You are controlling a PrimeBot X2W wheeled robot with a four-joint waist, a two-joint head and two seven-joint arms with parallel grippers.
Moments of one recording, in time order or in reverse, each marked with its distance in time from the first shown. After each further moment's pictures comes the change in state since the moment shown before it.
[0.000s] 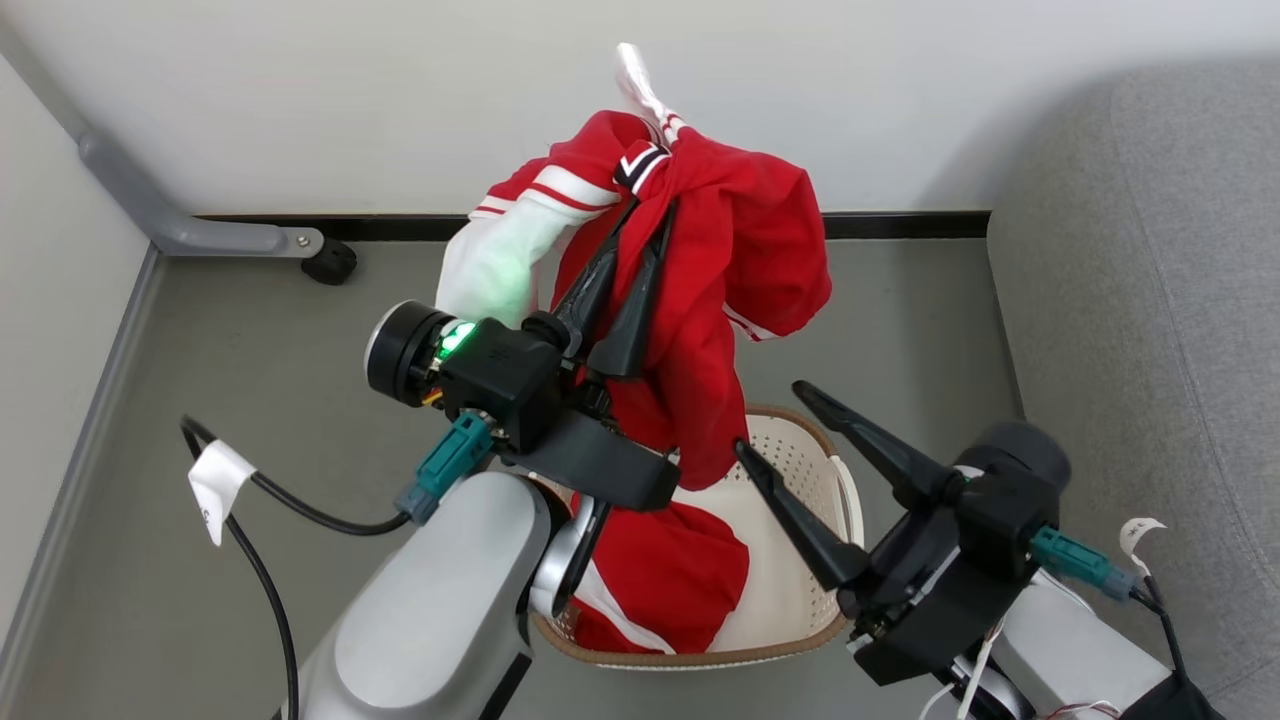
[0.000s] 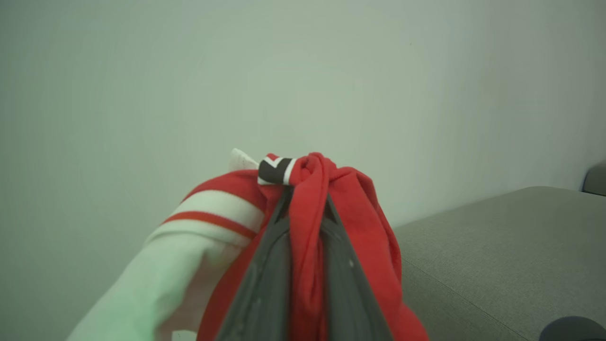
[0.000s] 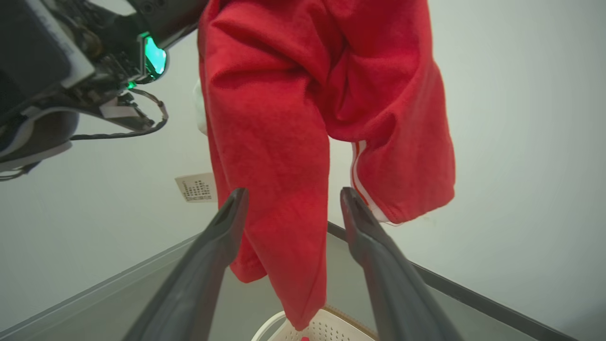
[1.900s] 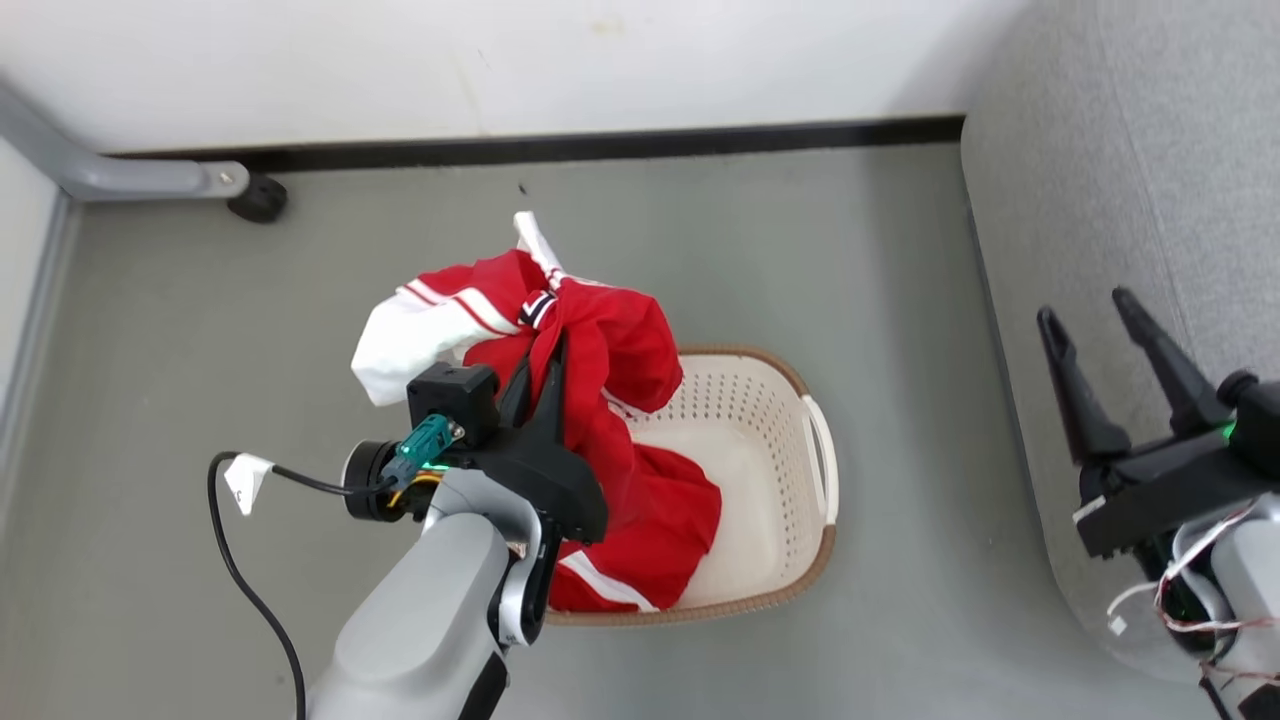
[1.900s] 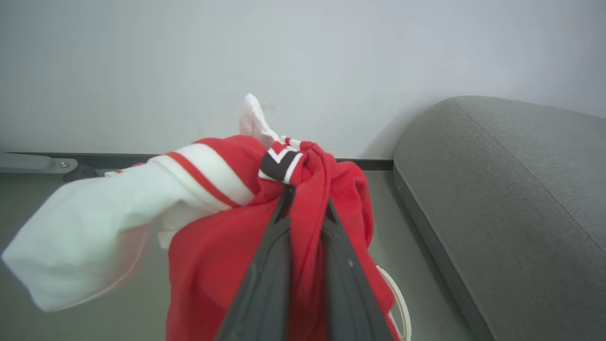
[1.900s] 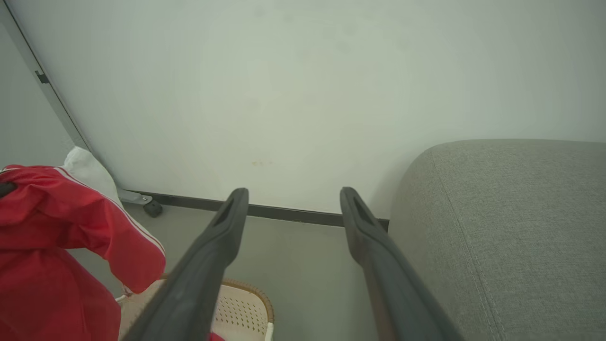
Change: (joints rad) left arm -0.011 -0.052 -0.015 0.504 -0.268 0.029 0.000; right arm 0.015 -0.083 -0.393 0.185 0.036 0.000 0.000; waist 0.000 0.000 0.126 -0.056
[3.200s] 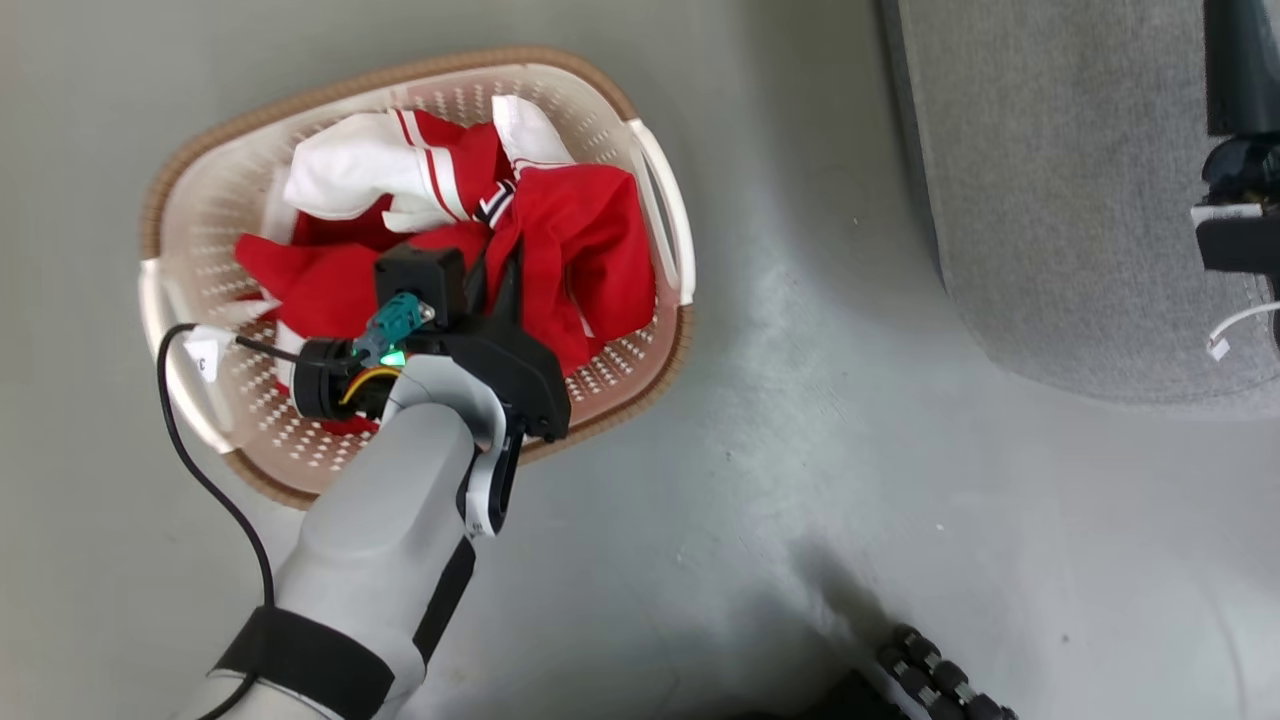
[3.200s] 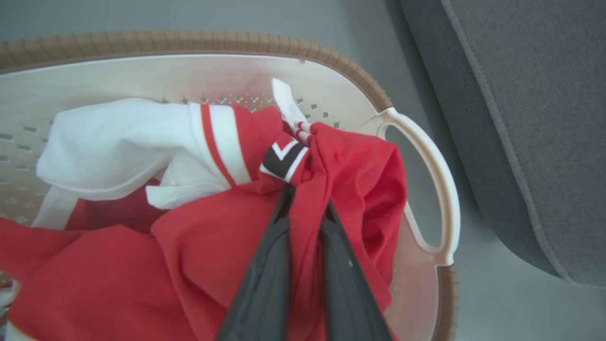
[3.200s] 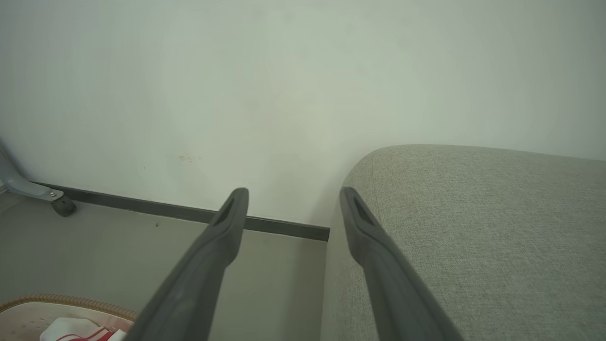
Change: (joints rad) left arm -0.245 0.007 -0.098 0.212 -0.081 0.000 0.006; right arm -0.364 -0.104 -0.016 -0.260 0.073 0.000 0.000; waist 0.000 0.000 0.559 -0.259
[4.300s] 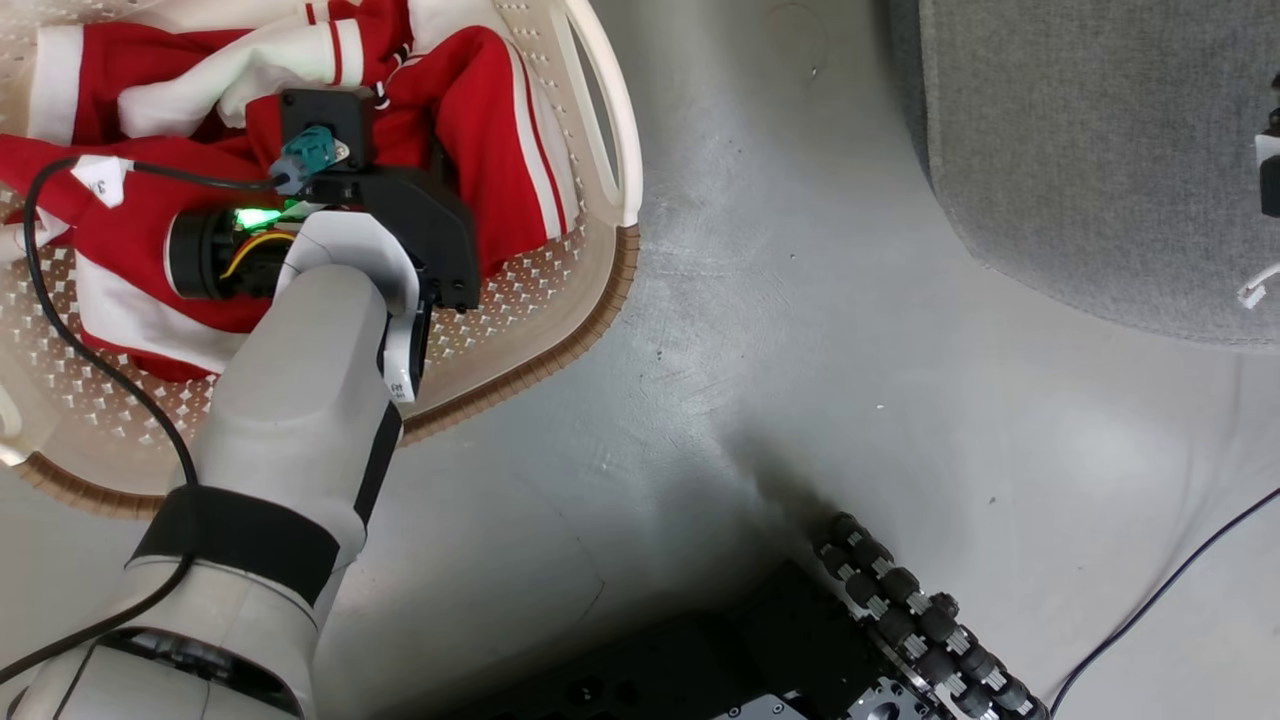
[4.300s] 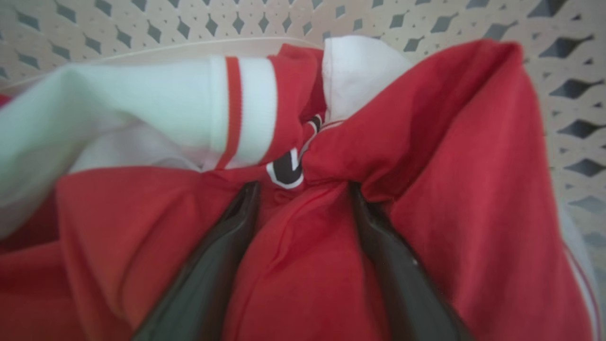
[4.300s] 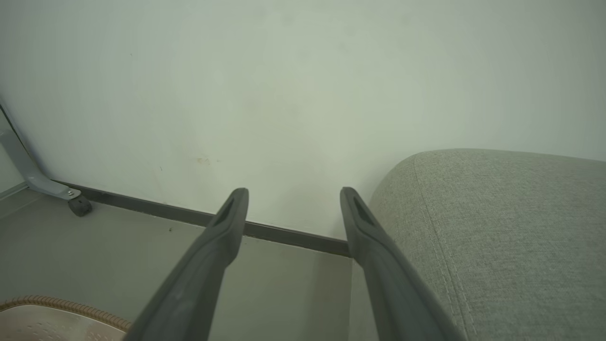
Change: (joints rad) left arm -0.221 -0.002 0.159 0.203 0.205 0.000 0.145; right arm -0.088 0.053 -0.043 -0.256 0.000 0.000 0.000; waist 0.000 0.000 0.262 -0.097
